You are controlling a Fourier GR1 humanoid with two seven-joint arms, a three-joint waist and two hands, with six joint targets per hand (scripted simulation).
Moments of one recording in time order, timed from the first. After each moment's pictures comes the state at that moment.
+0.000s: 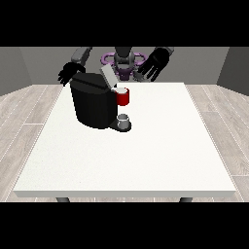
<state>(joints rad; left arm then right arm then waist) -1.02 0.33 0.13 -0.66 -0.65 -0.21 -0.16 -0.20 -0.05 -0.11 -1.29 -0.07 -0.17 -0.11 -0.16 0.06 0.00</state>
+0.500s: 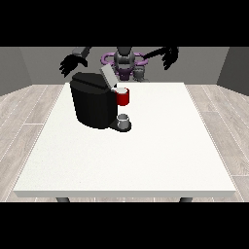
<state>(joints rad) -0.79 0.17 0.31 -0.68 -0.40 -0.23 -0.23 -0.07 -0.08 -0.13 -1.30 -0.07 -0.15 -0.11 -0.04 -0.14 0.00</state>
